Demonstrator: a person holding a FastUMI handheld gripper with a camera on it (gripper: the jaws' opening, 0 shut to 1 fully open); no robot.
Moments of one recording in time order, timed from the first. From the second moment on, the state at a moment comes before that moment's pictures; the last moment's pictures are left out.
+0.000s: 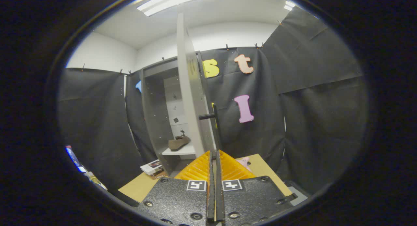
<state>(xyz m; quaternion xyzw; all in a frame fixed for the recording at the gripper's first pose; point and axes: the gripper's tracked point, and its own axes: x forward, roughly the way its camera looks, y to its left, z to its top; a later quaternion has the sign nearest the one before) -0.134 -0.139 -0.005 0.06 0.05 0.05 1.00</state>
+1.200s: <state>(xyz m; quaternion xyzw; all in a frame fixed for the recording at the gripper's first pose) -0.038 0.014 -0.227 -0.01 0.05 0.04 1.00</state>
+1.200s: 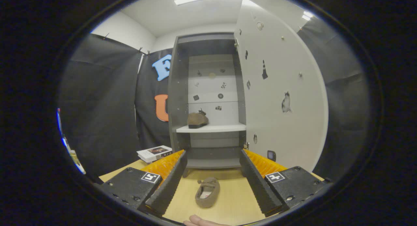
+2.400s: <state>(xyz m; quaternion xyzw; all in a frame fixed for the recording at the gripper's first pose) 0.089 0.061 -0.493 -0.02 0.31 -0.02 0.95</state>
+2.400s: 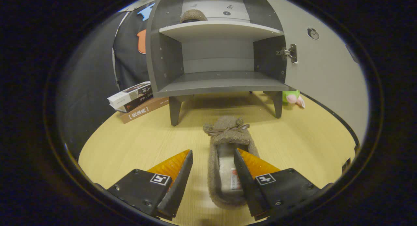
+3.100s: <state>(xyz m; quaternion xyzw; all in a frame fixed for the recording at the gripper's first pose) 0.079 0.050 -0.488 0.03 0.30 0.05 0.95</state>
